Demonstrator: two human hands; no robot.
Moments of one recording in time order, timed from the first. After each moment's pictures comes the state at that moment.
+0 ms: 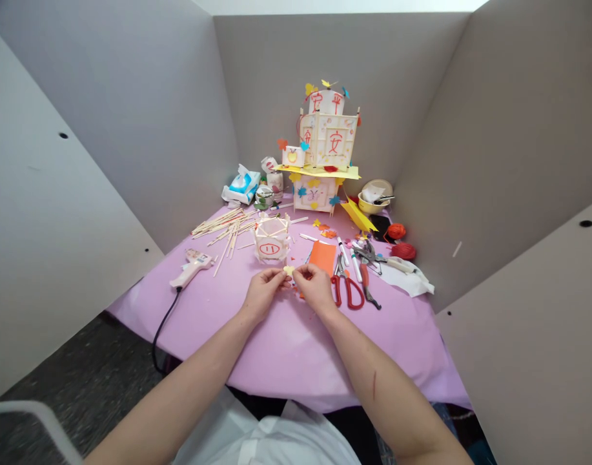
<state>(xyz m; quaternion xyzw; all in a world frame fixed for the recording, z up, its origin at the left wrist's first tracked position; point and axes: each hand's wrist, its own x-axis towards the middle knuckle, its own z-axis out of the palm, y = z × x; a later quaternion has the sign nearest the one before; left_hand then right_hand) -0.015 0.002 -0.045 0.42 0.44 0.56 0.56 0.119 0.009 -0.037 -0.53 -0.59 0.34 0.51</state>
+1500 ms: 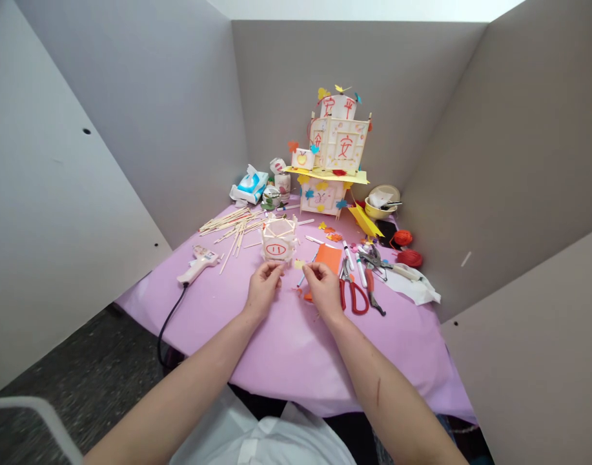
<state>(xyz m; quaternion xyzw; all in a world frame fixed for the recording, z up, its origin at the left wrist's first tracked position) -0.021 0.002 -0.037 0.44 0.47 0.62 0.45 0.120 0.009 -0.038 -0.49 -0.54 0.38 0.58</state>
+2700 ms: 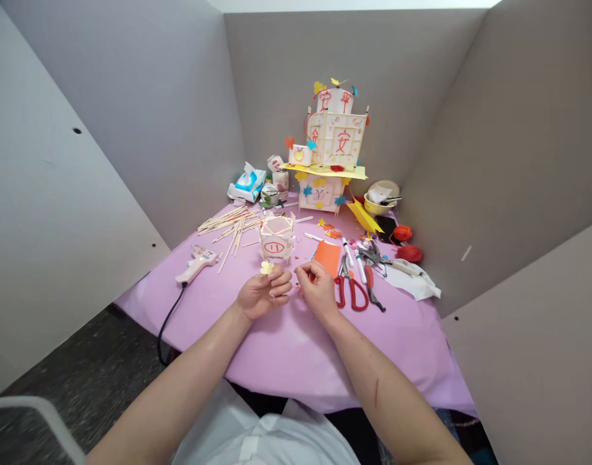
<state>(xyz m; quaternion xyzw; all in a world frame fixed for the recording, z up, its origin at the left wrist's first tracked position) -0.039 -0.016 -0.012 0.30 0.11 0.43 0.85 0.115 -0.004 -0.028 -0.45 -0.63 0.29 0.56</state>
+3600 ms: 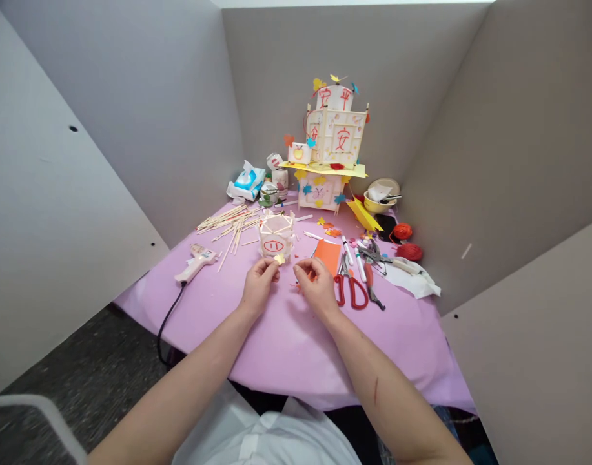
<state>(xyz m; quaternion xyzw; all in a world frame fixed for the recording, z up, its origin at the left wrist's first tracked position) -0.025 0.006 -0.041 0.45 0.44 0.63 0.45 0.118 -0.002 -0.029 -0.45 -0.63 0.31 0.56</state>
